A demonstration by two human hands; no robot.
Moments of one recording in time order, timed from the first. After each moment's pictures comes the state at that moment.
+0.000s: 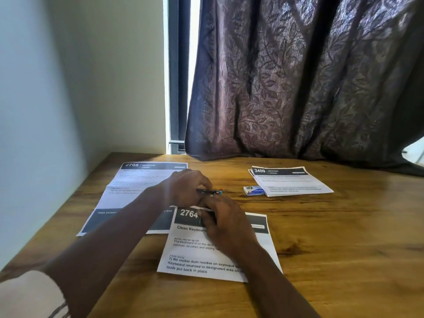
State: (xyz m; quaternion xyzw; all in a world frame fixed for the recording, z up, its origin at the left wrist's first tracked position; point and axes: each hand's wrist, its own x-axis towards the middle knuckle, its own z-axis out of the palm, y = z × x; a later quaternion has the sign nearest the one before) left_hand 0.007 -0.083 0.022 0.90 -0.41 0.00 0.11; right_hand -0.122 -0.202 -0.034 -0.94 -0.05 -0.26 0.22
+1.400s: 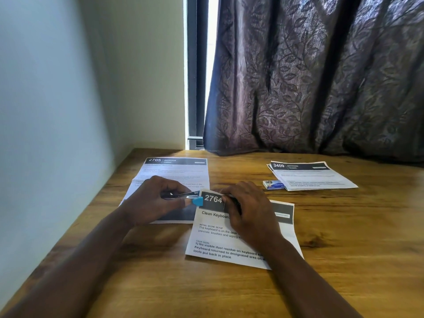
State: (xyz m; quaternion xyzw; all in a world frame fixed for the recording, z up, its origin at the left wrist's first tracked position) left_hand -0.035 0.035 -0.002 0.82 -0.36 -0.03 0.44; right_hand -0.131 -0.203 -0.031 -0.92 -0.08 -0.36 0.17
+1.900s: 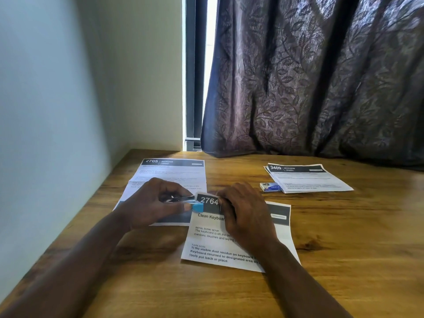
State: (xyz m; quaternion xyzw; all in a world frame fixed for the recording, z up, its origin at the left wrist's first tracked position) left_hand -0.037 0.033 -0.001 0.79 -0.38 -0.06 0.47; right_hand -0.130 -0.201 -0.035 -0.90 -0.11 -0.39 0.13
